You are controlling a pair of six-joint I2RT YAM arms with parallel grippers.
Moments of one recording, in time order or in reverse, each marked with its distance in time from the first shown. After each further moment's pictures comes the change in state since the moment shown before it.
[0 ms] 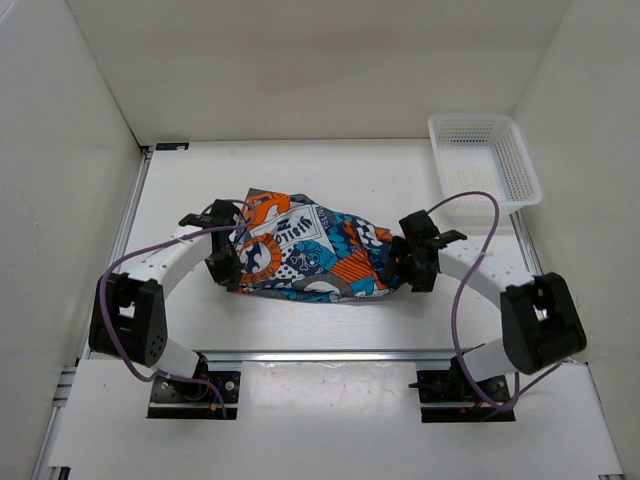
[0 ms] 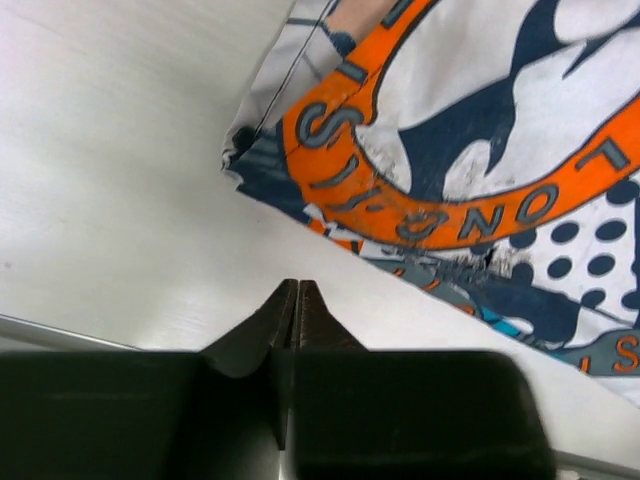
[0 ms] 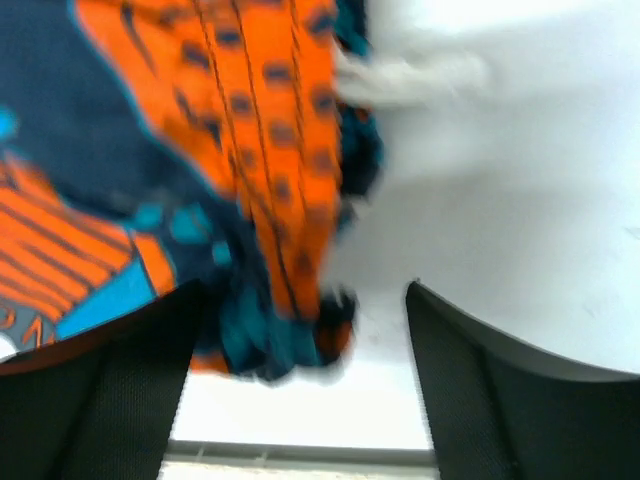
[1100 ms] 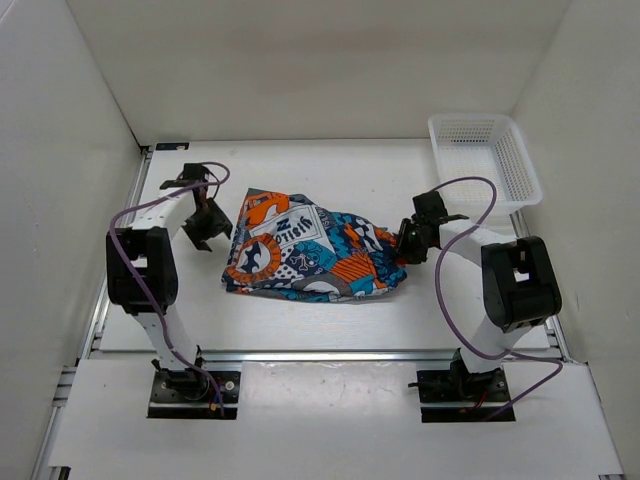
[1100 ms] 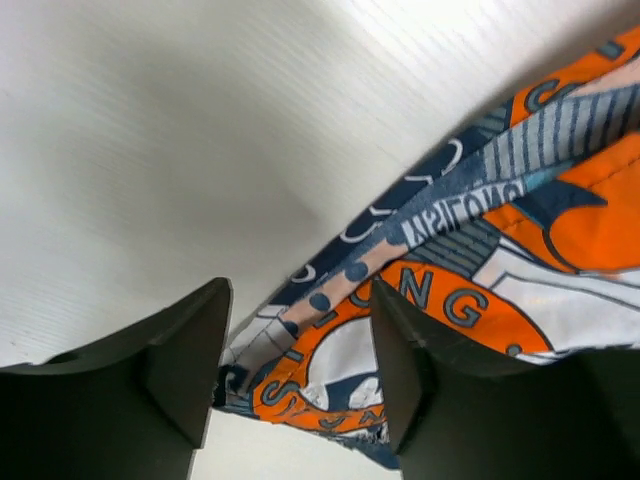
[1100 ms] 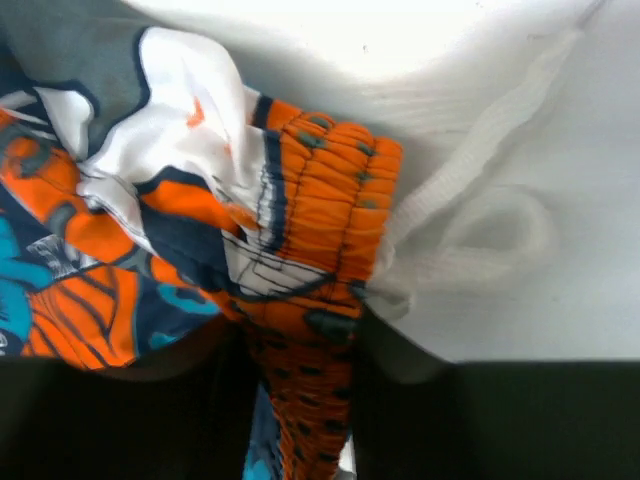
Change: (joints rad) left arm 0.231 0.328 0.341 0.105 0.036 0.098; right arm -0.166 0.225 0.113 0.218 -0.182 -0.198
